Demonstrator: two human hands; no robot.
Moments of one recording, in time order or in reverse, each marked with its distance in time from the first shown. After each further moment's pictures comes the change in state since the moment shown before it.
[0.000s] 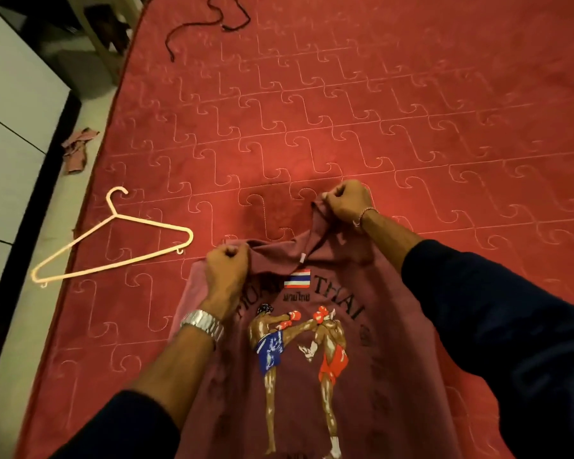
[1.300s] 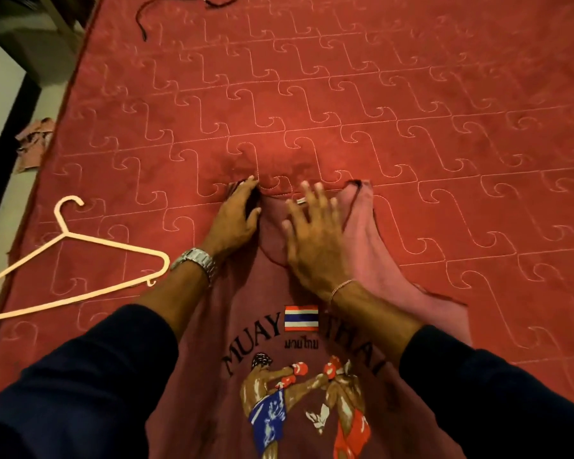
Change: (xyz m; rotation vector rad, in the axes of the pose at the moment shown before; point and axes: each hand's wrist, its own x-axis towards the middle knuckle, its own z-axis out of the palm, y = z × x) left_hand 0.204 0.005 0.056 0.333 -0.258 0.759; right_hand -0.028 -0.009 0.093 -0.425 0.286 -0.622
